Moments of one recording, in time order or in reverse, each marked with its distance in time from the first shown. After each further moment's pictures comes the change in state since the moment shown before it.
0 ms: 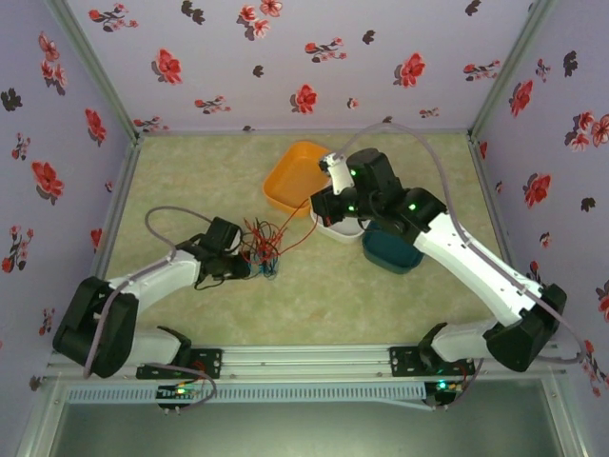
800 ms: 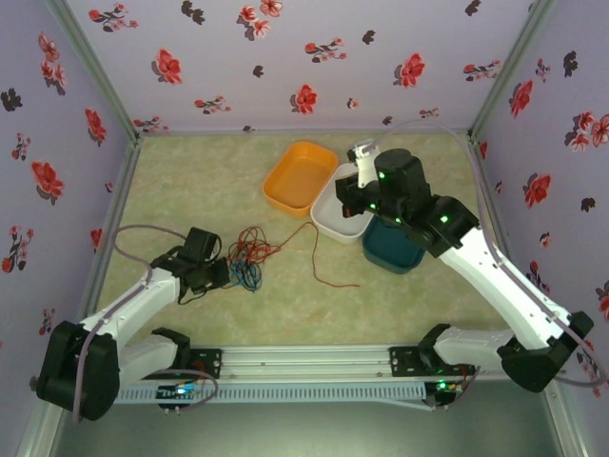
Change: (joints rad) left arm 0.105 -0.224 -0.087 -0.177 -0.087 -0.122; right arm -0.015 -0.136 0.007 -0.015 0.219 -0.025
